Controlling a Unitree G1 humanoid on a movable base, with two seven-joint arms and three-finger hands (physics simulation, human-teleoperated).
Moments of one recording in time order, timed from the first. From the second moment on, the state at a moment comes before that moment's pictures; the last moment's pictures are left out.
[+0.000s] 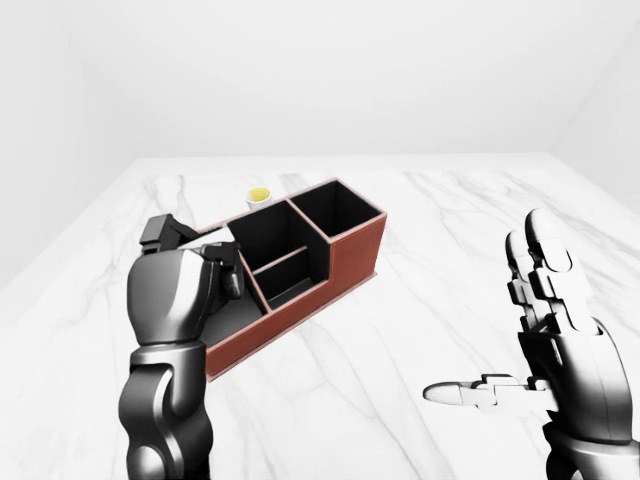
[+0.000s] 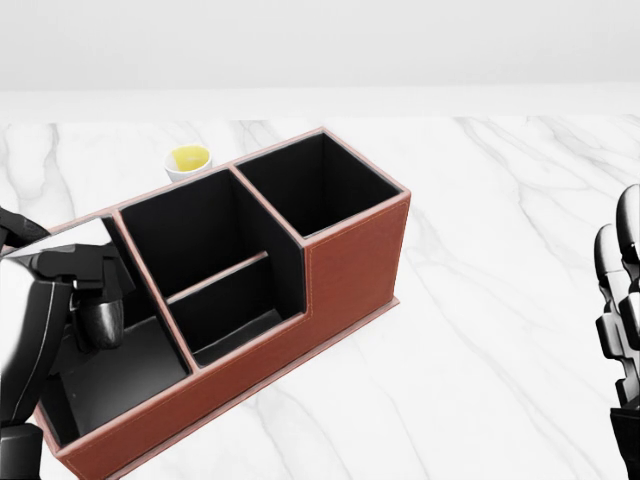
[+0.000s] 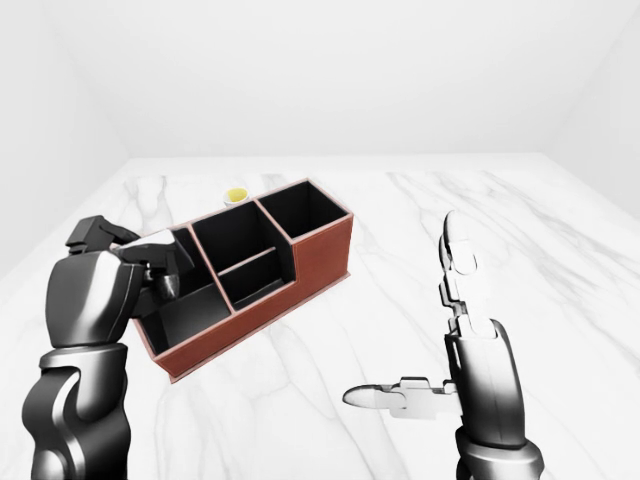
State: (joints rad) left arm 0.01 0.03 0.05 -0.72 1.24 0.09 -0.20; right arm 0.44 0.14 -0.16 -1.05 -0.25 0.09 0.36
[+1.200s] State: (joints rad) left arm -0.13 0.14 0.06 -0.13 1.27 0.09 0.02; right arm 0.44 0.17 -0.18 -1.05 -0.26 0.09 0.38
